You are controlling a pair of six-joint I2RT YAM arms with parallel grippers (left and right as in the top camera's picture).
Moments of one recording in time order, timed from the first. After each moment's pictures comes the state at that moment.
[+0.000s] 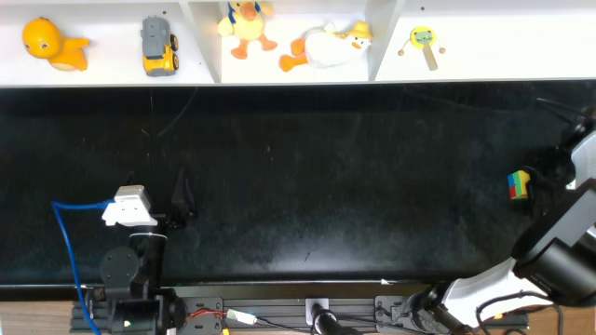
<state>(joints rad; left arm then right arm) 0.06 0.01 0.01 -0.08 0.06 -0.18 -0.66 1.88 1.27 -0.98 0.17 0.89</state>
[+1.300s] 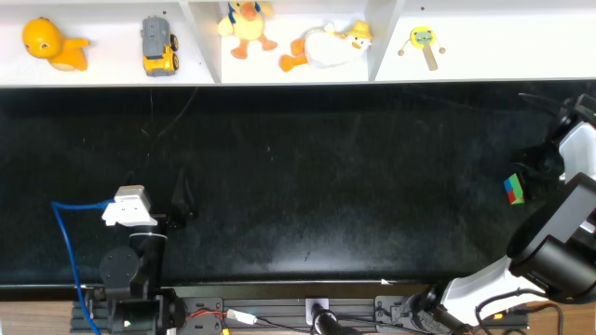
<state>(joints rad) 0.06 0.01 0.01 -0.08 0.06 -0.18 -0.59 1.88 1.28 -1.02 0.22 0.81</state>
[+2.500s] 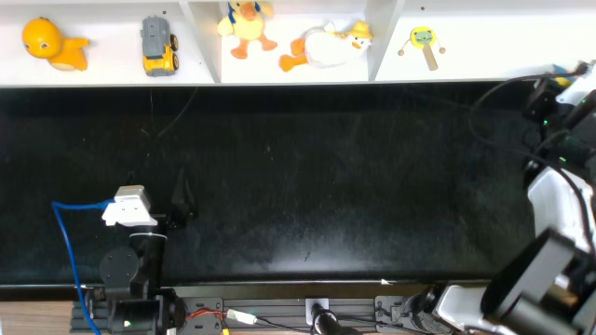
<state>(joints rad) 0.06 0.01 0.01 -0.08 0.06 -0.18 -0.55 1.62 0.89 0.40 -0.20 0.00</state>
